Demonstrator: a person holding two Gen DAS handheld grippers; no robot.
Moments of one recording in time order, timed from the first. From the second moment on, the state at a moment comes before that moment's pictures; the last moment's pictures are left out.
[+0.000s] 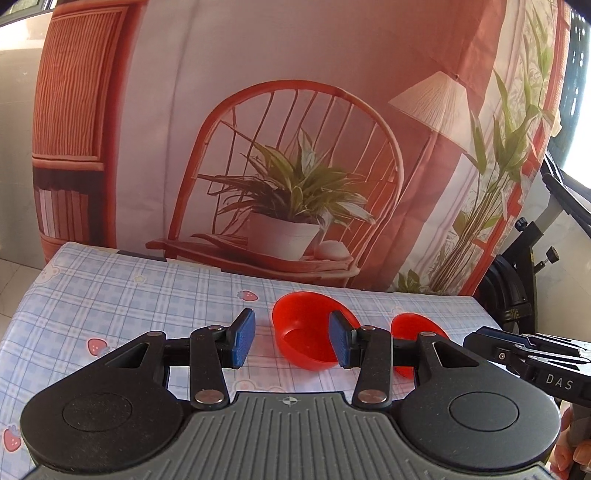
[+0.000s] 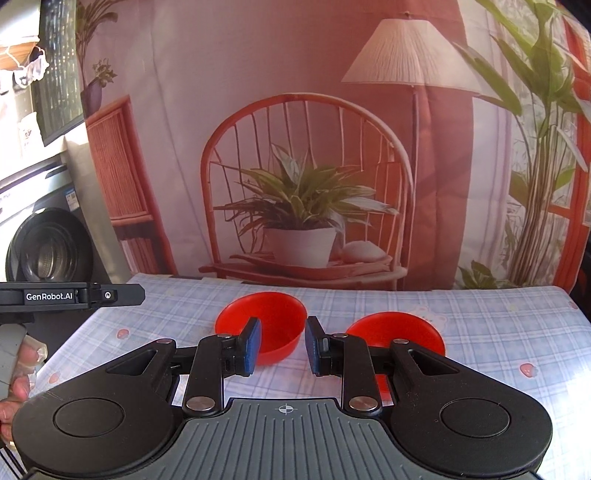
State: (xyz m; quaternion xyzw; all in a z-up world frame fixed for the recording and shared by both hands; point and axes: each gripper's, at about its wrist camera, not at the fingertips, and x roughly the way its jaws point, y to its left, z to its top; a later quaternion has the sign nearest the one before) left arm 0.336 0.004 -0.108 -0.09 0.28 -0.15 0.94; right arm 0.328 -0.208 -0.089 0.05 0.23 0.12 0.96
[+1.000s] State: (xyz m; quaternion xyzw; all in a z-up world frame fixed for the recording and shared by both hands) left arm 0.435 -0.016 -0.201 -0.12 0.39 -0.17 0.89; right arm 0.455 -0.177 -0.157 0.04 0.35 0.13 0.93
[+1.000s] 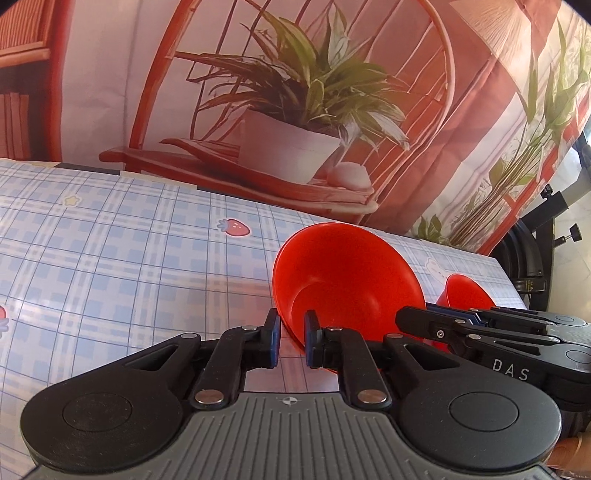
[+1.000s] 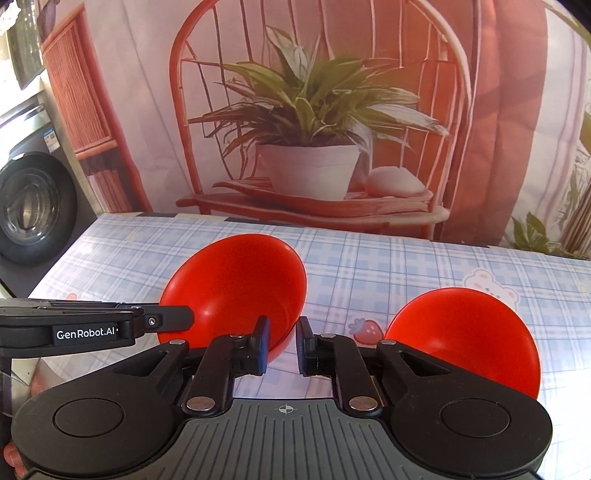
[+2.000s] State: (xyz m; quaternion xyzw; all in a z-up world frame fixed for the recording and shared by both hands) left arm 0.279 -0.075 -0.112 -0.04 0.37 -0.18 0.91; right arm 0.272 -0.238 -0.115 0.14 0.27 0.11 0.95
